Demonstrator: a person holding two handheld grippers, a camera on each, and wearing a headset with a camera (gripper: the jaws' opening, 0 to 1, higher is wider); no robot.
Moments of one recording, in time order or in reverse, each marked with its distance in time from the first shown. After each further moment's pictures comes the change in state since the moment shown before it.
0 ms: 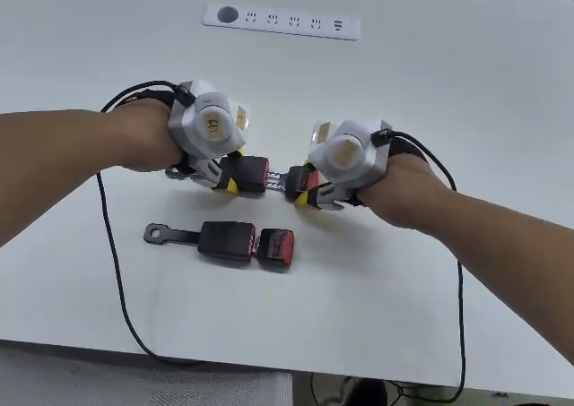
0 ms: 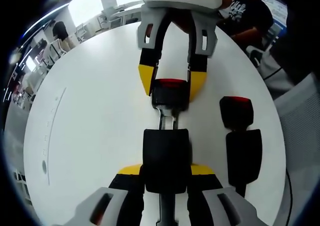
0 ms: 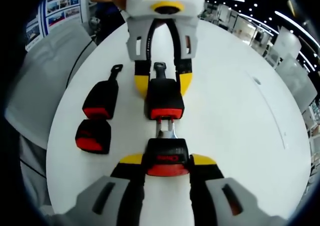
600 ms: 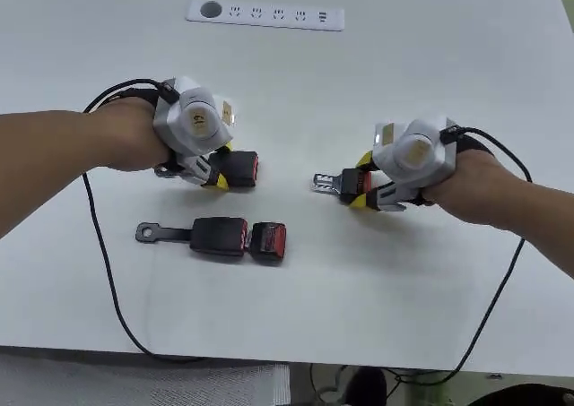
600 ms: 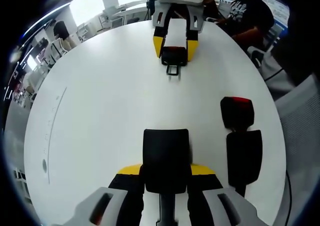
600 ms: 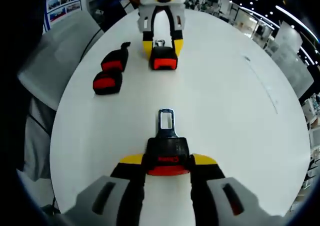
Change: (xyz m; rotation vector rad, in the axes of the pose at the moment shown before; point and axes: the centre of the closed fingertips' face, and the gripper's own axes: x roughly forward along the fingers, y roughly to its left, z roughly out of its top) left arm 0.002 0.002 -0.001 -0.009 -0.001 0.009; right arm -0.062 0.005 -0.090 0.012 0.083 0.008
